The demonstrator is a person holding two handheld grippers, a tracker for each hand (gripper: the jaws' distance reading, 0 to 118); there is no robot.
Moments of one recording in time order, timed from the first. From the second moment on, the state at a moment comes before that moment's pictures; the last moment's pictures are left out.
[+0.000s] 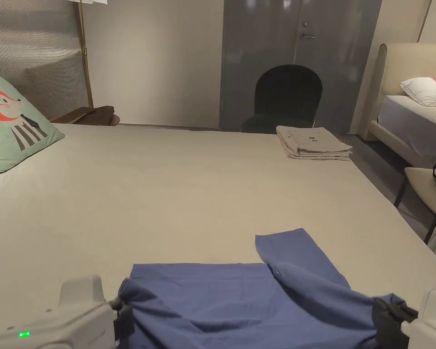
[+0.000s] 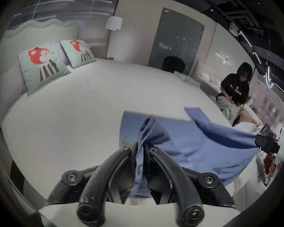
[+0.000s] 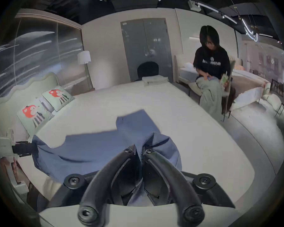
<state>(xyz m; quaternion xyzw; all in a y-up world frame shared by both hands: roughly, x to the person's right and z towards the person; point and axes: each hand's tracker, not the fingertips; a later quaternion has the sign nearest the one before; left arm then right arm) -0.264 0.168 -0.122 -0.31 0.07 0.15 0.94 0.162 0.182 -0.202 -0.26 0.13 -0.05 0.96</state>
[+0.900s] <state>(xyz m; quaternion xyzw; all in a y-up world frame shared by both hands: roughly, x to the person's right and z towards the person) -0.264 0.233 -0.091 -0.15 0.09 0.11 0.98 0.162 0.227 -0.196 -0.09 0.08 -0.02 0.99</state>
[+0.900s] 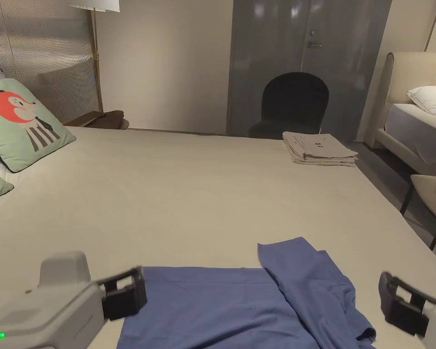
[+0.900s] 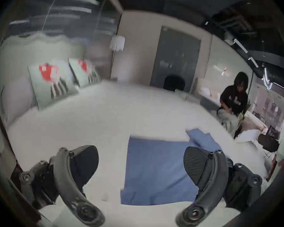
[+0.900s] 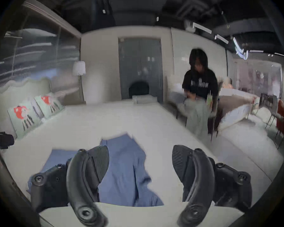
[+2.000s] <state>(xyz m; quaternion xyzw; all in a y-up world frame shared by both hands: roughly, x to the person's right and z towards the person) -0.351 0.082 -0.348 -0.43 0.10 0.12 0.89 0.101 0.162 -0.364 -0.21 0.11 0.00 0.97</state>
